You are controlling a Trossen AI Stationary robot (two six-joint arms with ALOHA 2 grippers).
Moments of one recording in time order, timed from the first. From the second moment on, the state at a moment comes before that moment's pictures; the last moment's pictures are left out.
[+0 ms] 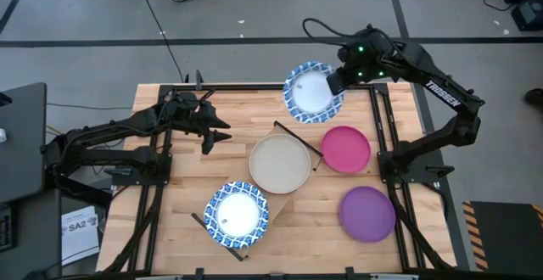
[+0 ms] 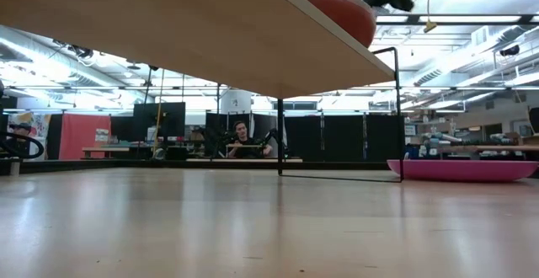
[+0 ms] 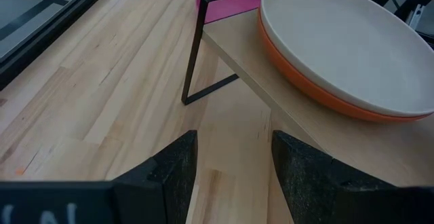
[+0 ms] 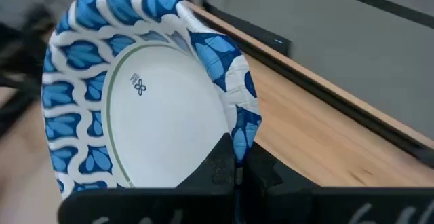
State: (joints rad) left arm 0.43 0.93 0.67 -0.28 0.31 -0.04; right arm -0.54 1.33 1.68 -1.15 -0.01 0.41
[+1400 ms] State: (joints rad) left arm 0.44 0.93 0.67 -0.28 0.31 -0.04; right arm 0.12 1.79 1.68 -0.45 -0.26 0.72
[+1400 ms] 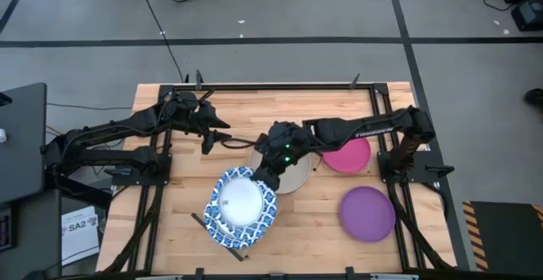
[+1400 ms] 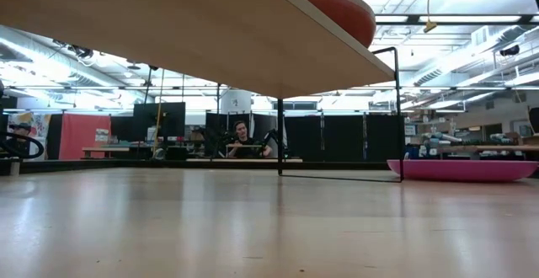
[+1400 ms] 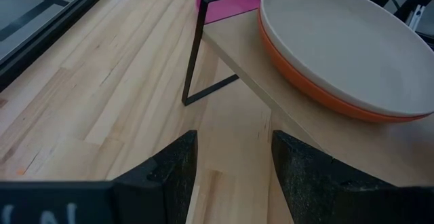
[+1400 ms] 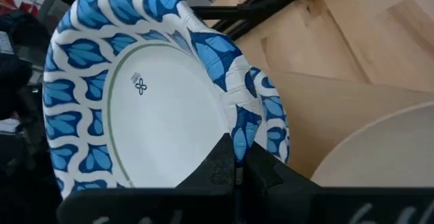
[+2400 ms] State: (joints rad) left arm 0.44 0.93 0.67 -0.28 0.31 -0.04; right arm 0.15 1.80 1.68 -0.47 -0.21 0.70
